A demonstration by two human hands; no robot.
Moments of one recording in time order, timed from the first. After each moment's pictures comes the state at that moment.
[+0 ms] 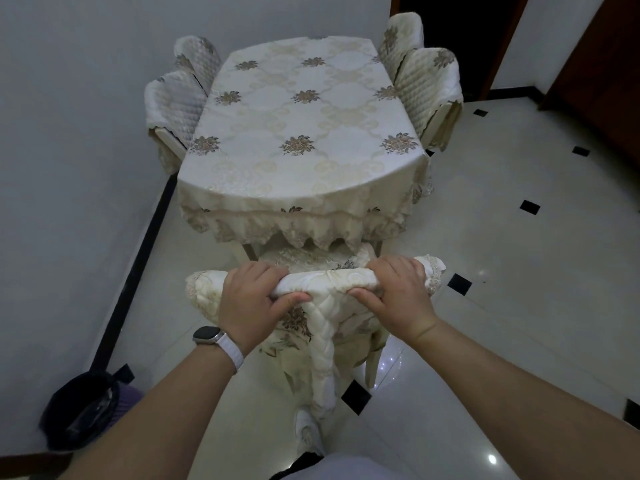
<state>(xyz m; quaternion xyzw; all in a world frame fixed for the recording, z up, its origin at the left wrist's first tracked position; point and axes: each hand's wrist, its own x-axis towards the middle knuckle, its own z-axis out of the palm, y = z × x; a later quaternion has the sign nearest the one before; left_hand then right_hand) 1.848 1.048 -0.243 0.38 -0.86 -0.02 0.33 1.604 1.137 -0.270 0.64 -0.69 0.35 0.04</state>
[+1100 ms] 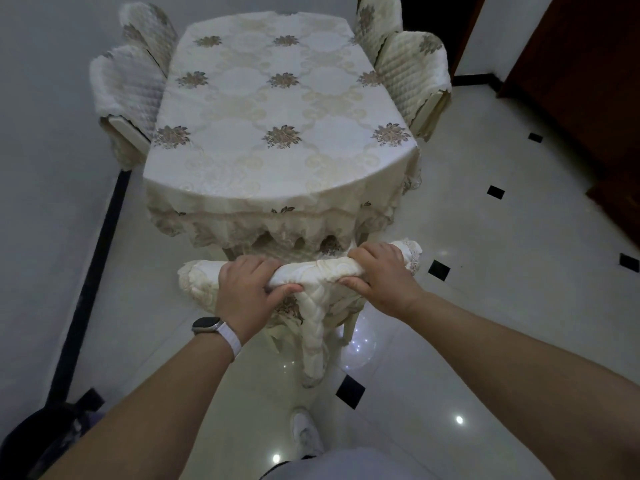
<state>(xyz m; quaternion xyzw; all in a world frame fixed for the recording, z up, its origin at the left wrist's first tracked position) 1.870 0.944 -0.288 0.37 -0.88 -0.07 0.28 1.620 1.047 -0.294 0.67 -0.71 0.22 -0.06</state>
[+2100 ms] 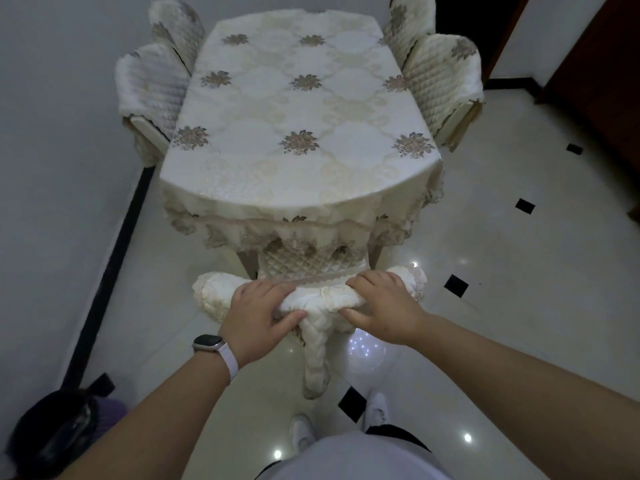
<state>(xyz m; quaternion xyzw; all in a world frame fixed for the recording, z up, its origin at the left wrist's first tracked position) 1.863 0.943 -0.301 0.38 -0.90 -0.15 0.16 1.607 1.032 -0.295 0.70 -0.68 0.13 -0.15</state>
